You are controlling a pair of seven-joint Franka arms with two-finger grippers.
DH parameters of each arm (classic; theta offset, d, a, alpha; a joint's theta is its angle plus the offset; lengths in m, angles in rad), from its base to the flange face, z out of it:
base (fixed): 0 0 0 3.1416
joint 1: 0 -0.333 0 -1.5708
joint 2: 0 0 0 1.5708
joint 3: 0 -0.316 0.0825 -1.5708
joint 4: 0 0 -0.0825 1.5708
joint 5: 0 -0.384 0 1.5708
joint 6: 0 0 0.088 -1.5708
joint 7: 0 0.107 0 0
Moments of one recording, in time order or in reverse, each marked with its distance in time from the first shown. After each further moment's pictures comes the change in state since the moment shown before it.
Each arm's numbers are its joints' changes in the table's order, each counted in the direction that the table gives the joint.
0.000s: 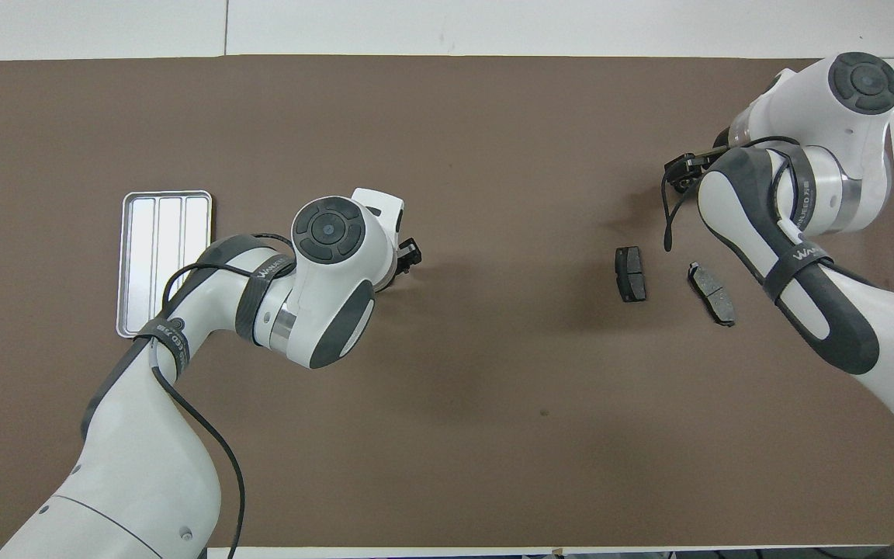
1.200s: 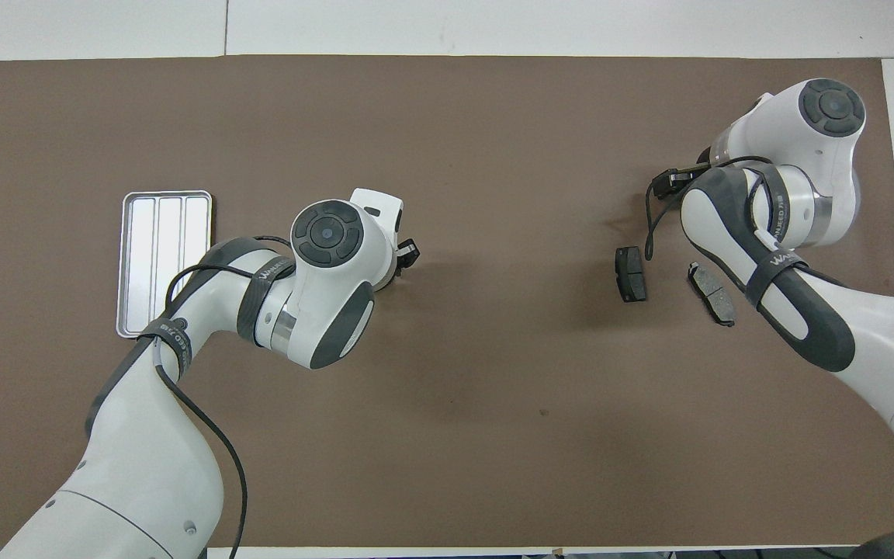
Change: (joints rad) left arm 0.000 -0.008 -0.003 -0.011 0.000 -0.043 0.000; right arm -0.001 -0.021 -0.002 -0.059 0.004 -0.060 0.060
